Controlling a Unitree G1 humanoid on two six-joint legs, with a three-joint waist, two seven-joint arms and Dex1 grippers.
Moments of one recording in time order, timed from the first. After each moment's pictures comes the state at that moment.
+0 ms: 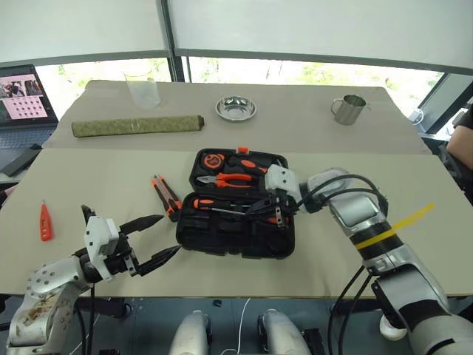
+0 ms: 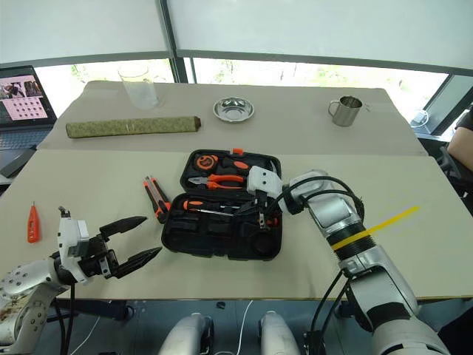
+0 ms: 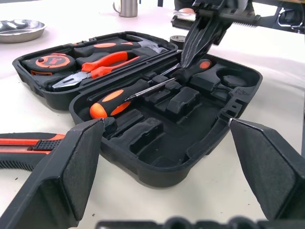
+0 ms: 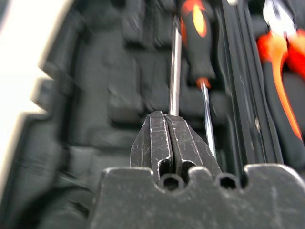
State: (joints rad) left arm 0.17 0.66 0.29 -0.26 -0.57 0.13 -1.08; right arm -0.79 -0.48 0.38 0.32 0.07 0.27 1.24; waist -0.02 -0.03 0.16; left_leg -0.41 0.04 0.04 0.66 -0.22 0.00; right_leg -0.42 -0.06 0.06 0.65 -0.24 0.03
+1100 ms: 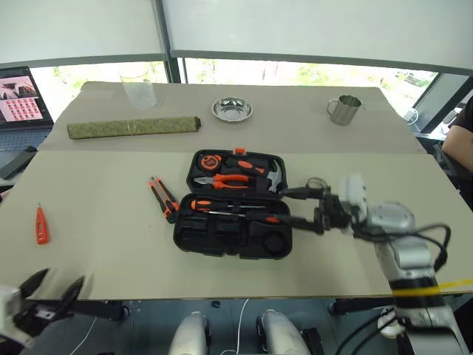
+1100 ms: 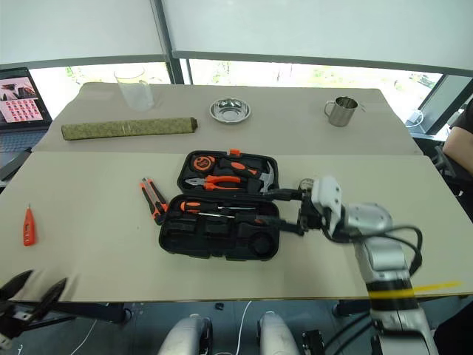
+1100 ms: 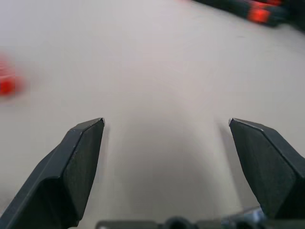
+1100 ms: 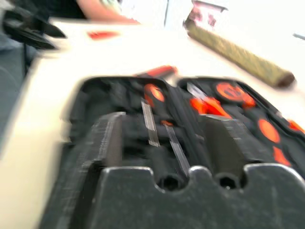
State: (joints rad) left arm 0.60 0.48 0.78 0.00 -0.56 -0.04 -0.81; right arm -0.25 -0.52 -0.07 -0.06 0.47 -0.02 1.28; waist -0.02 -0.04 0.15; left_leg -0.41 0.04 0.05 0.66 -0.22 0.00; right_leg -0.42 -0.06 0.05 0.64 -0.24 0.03
